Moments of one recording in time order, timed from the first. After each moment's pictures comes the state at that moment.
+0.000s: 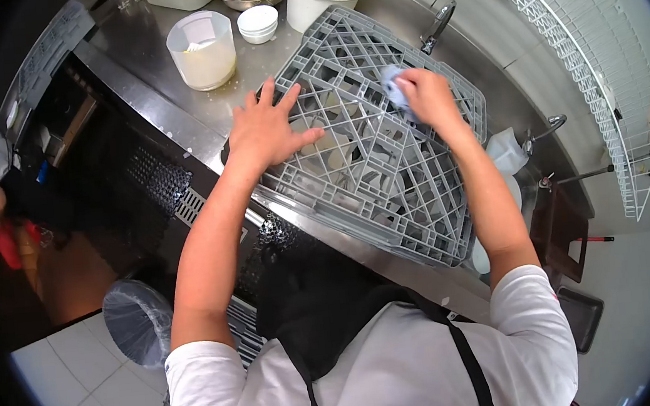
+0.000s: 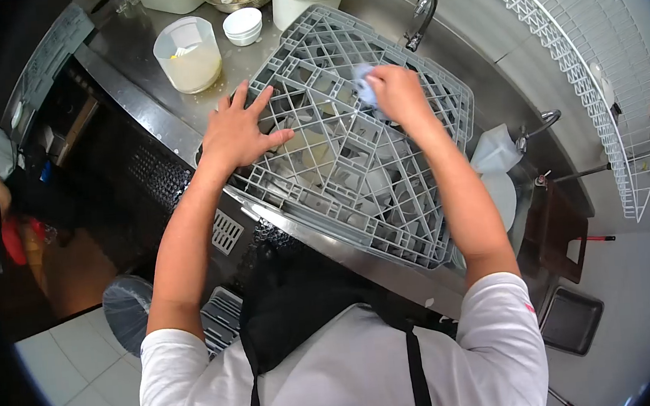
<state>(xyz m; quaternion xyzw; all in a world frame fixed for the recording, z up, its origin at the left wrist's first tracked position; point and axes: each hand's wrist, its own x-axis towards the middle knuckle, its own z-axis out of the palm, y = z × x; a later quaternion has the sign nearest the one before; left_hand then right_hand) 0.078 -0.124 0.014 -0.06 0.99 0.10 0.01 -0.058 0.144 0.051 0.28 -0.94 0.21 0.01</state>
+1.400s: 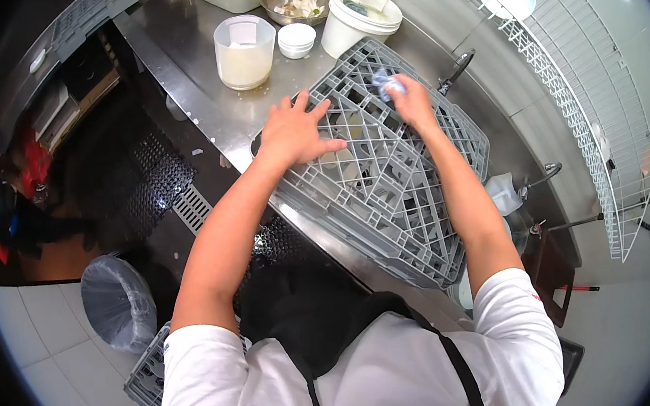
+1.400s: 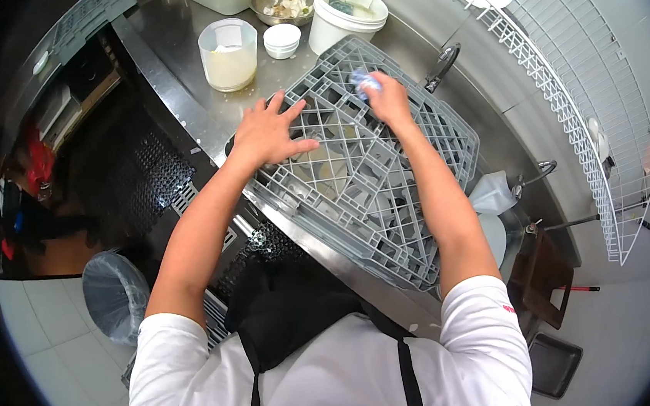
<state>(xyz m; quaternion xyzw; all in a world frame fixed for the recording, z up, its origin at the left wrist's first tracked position) 0.083 -0.129 0.011 -0.05 0.99 0.11 -0.02 -0.125 0.090 -0.004 0.35 -0.88 0.30 0.13</state>
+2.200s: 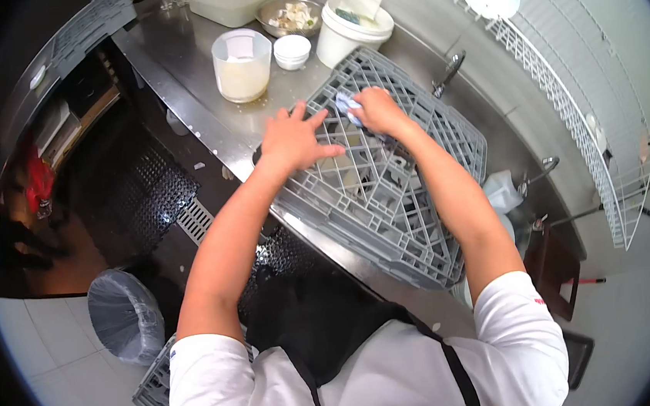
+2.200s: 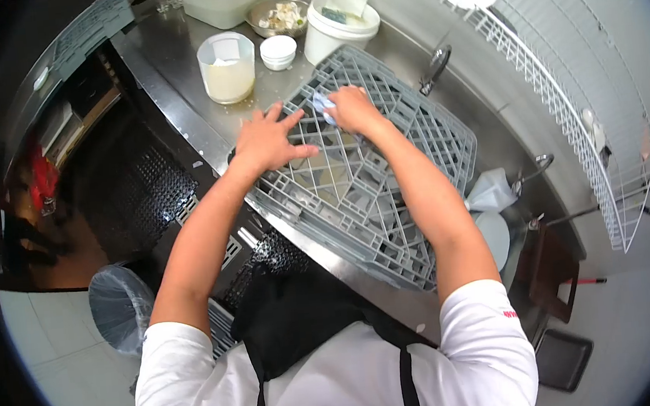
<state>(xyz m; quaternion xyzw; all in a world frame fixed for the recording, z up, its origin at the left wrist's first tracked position) 0.081 -0.129 0.022 -0.07 0.99 0.11 0.01 -0.101 0.042 0.005 0.47 -0.87 0.09 0.07</state>
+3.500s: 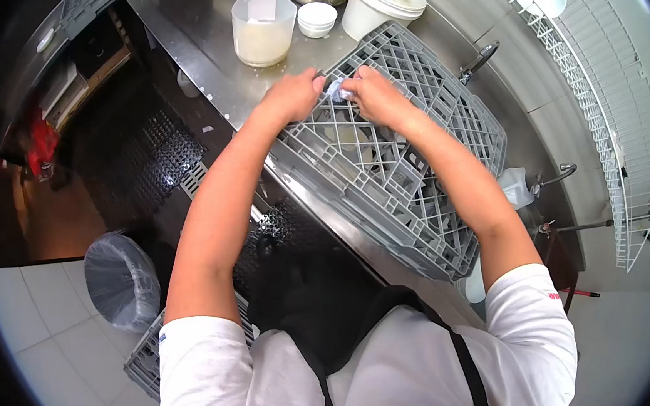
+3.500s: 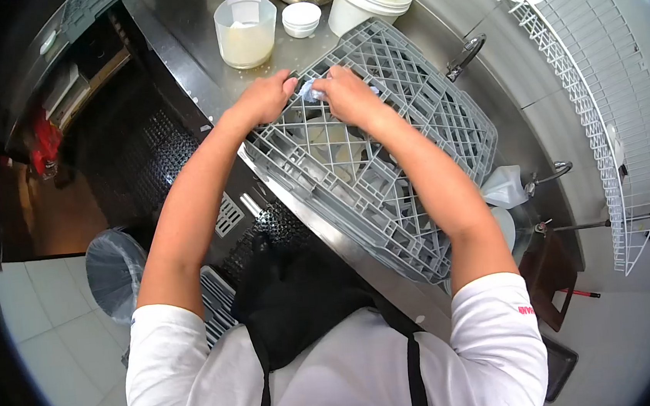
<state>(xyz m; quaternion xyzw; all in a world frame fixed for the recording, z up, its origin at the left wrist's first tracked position) 0.056 -0.185 -0.025 -0.10 0.94 0.31 -0.03 -0.049 0.012 0.005 0.56 -0.81 0.16 0.00</state>
